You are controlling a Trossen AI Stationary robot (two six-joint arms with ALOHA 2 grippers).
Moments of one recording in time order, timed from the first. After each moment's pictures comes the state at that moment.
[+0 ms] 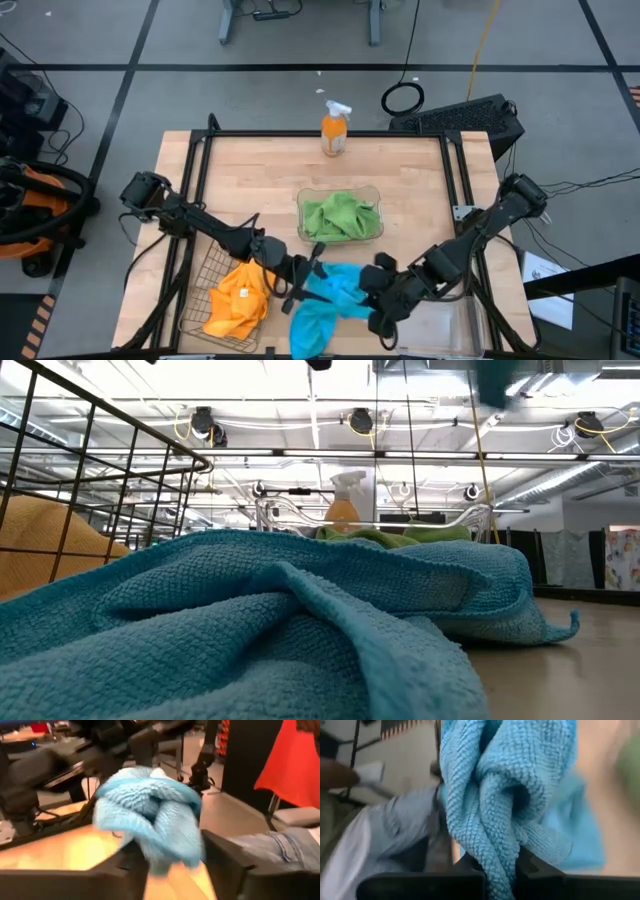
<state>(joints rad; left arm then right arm) -0.38 1.70 0.98 0.58 0.13 0.08 0.64 1.63 1.44 -0.69 0.22 0.88</state>
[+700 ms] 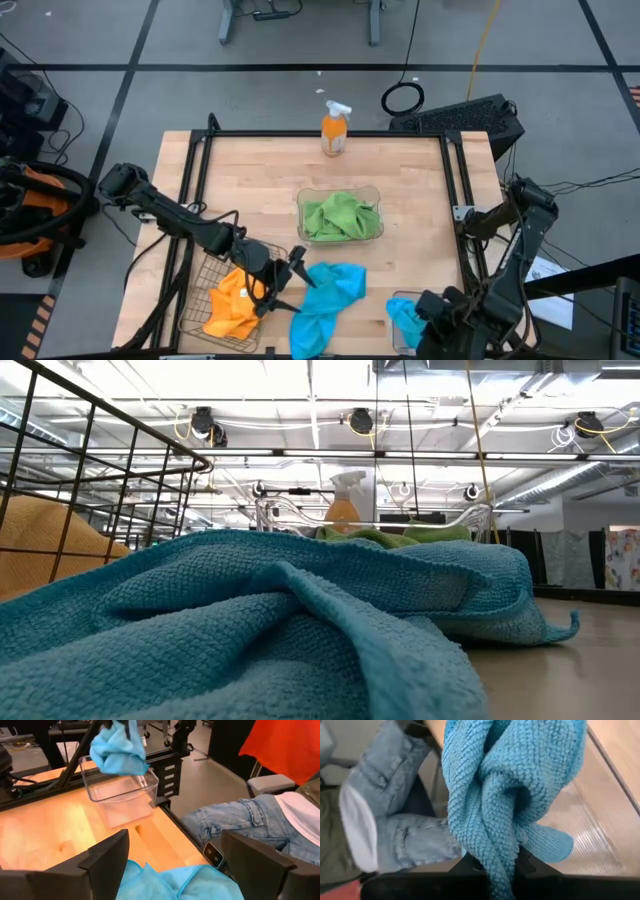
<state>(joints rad) -0.46 1.49 0.98 0.16 0.12 0.05 1.01 1.64 1.53 -1.10 0.16 1.68</state>
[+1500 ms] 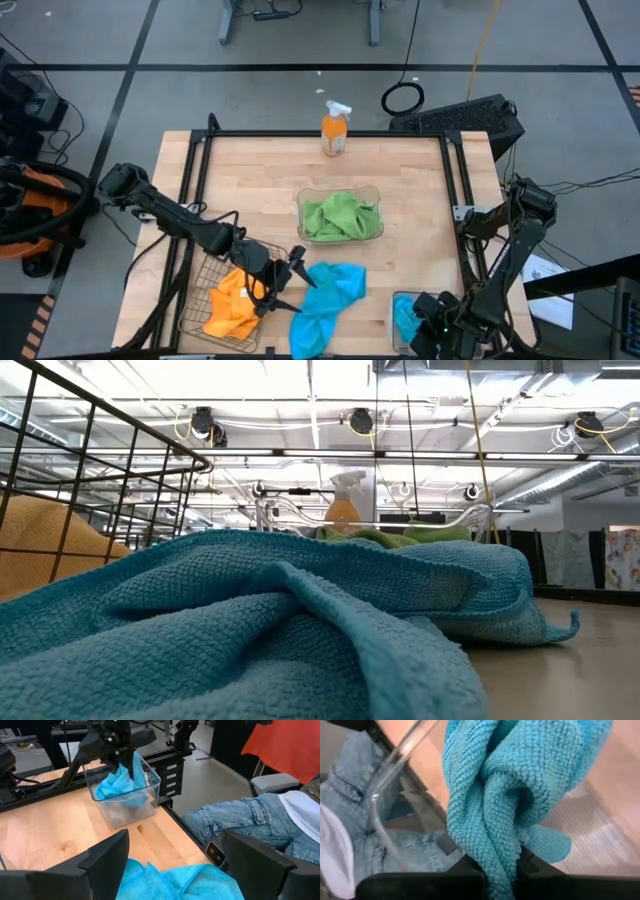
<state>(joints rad) -0.47 1.49 0.98 0.17 0.10 0.06 1.07 1.64 1.15 -0.74 0.21 1.81</state>
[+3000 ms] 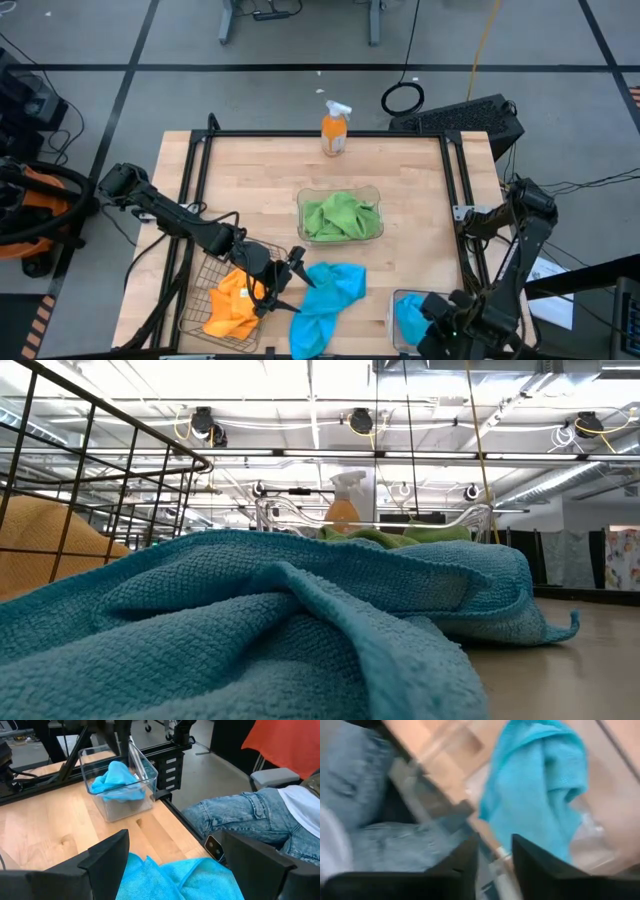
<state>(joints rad) -0.47 1.49 0.98 0.14 0.10 0.06 1.07 1.67 1.40 -1.06 0.16 1.83</state>
